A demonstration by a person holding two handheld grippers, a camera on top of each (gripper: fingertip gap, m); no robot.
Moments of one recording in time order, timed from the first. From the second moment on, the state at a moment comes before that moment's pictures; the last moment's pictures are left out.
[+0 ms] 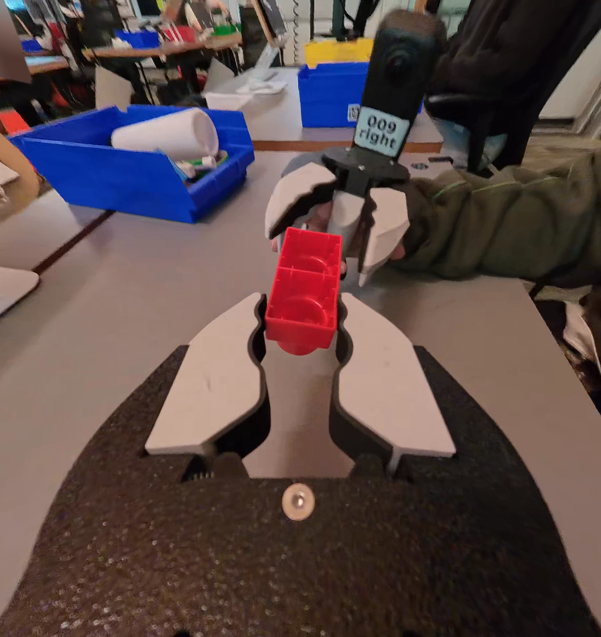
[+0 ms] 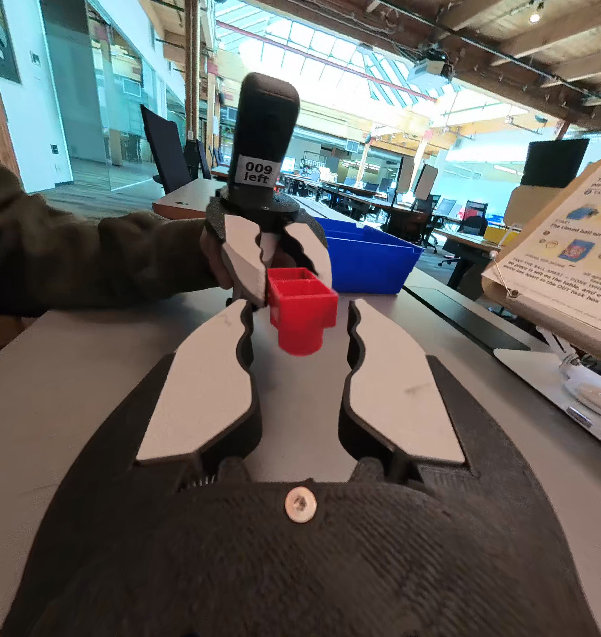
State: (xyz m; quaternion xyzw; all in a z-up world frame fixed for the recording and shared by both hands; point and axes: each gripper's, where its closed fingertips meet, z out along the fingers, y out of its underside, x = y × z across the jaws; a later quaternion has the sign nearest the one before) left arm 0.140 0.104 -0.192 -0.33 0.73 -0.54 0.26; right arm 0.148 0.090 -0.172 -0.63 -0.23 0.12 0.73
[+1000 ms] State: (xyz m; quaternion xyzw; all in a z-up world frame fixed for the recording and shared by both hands) left arm 0.158 0.108 -0.197 -0.19 0.76 -0.36 0.50; right arm 0.175 0.096 -0.179 -0.64 0.00 0.43 0.63
